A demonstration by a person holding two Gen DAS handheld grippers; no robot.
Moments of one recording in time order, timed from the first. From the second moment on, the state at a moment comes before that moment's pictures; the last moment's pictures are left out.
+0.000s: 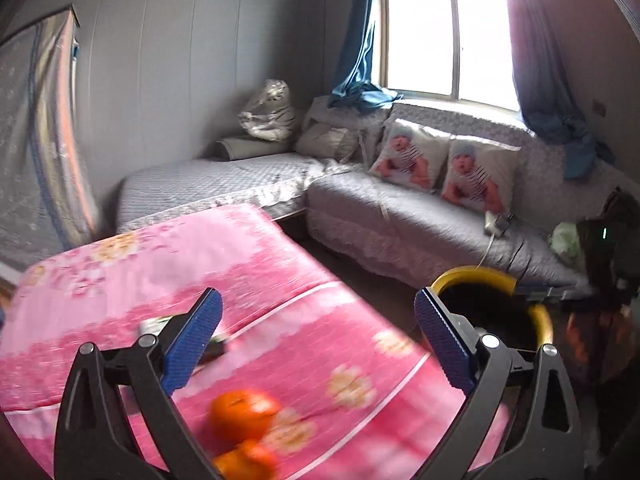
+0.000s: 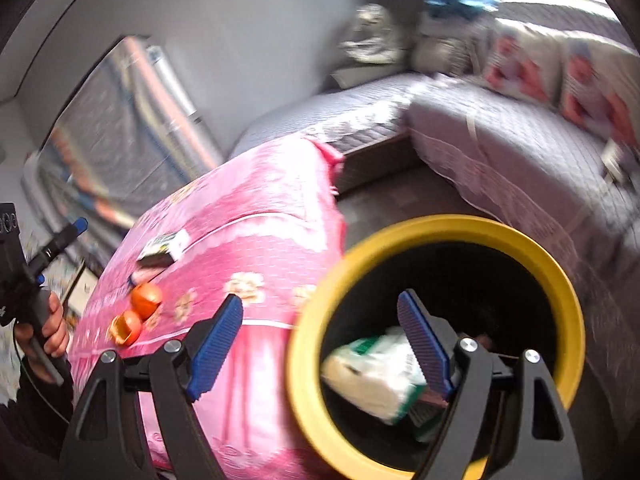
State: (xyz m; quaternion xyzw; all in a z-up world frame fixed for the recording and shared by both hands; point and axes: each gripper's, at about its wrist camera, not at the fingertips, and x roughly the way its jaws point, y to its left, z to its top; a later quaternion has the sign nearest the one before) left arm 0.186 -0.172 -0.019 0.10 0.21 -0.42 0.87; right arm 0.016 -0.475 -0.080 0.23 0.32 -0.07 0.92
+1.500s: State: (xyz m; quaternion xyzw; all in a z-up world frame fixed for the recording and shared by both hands) left arm 0.192 -0.012 -0.092 -0.01 0.35 -0.34 0.87; right arm 0.186 -0.247 -0.081 0.02 0.42 0.15 0.90
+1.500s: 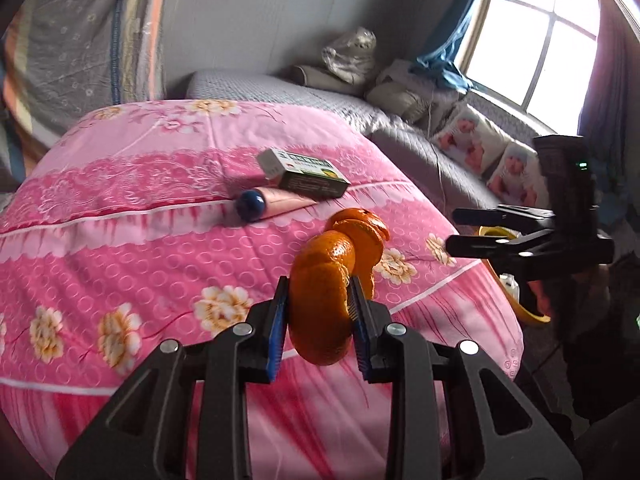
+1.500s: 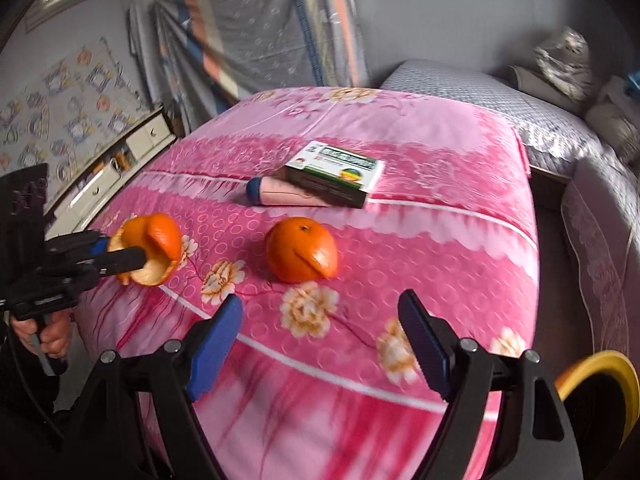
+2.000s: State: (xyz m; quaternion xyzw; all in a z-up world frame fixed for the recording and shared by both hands) left arm 0.189 0.034 -0.089 -0.06 0.33 -0.31 0.89; right arm 0.270 -0.195 -0.127 -0.02 0.47 0.14 0.87
